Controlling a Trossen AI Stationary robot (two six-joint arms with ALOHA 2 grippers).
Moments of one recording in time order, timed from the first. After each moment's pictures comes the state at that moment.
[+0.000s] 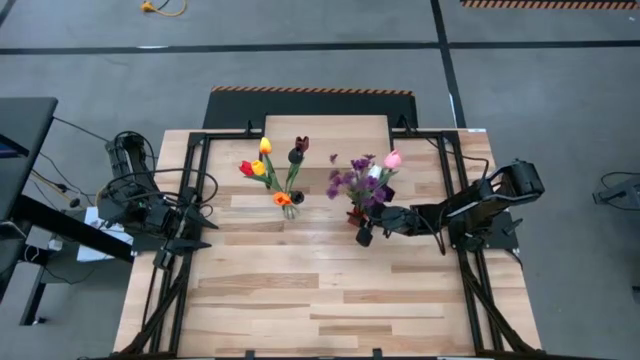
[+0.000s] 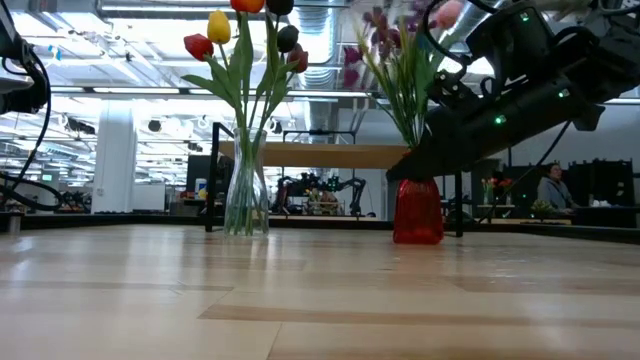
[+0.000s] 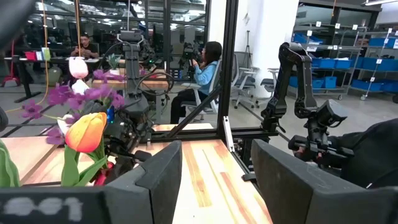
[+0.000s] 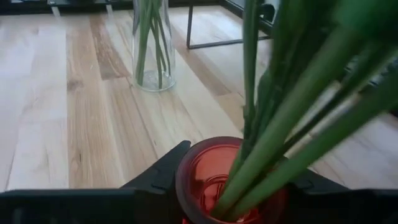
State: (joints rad) left arm -1.04 0.39 0.59 -0.12 -0.81 -0.03; right arm 0.12 1.58 0.42 0.68 0.52 0.13
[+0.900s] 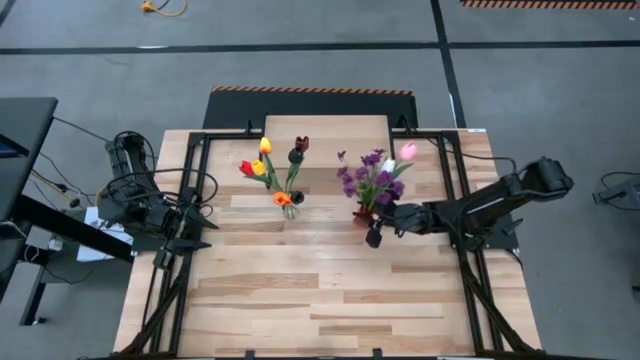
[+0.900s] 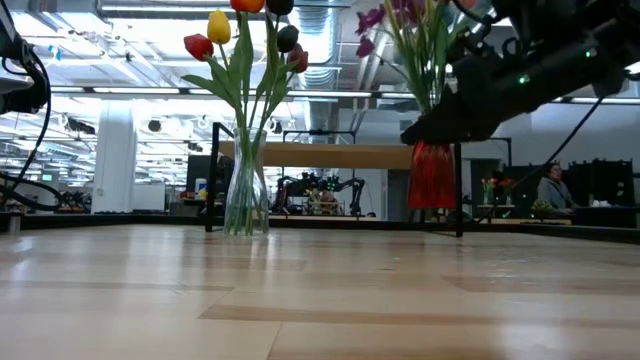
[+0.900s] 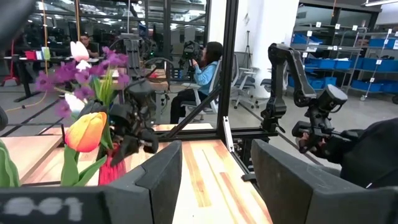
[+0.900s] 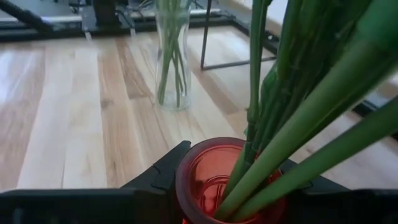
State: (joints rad) left arm -1.04 0.39 0.59 -0.12 -0.81 -0.03; right arm 0.18 1.34 0.42 0.50 0.51 0.12
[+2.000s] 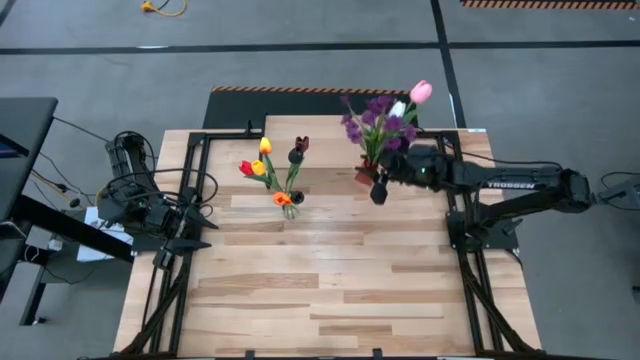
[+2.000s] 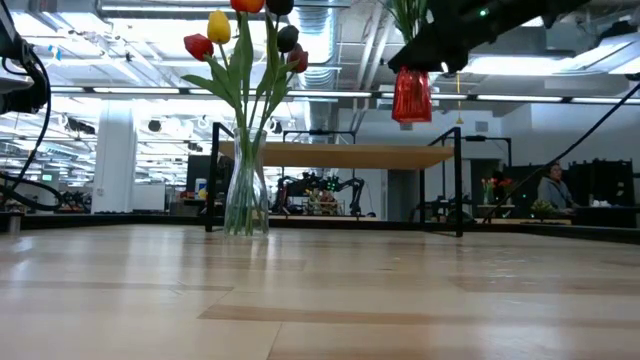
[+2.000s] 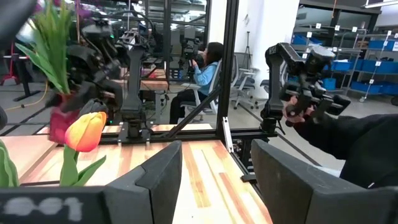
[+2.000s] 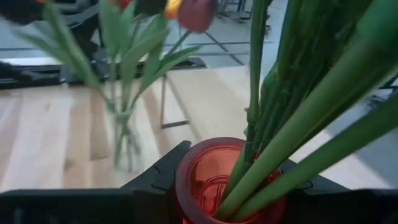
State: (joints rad) left arm -1.04 0.39 0.59 -0.12 -0.81 -0.04; right arm -0.17 1.09 0.78 -0.02 0.22 -0.10
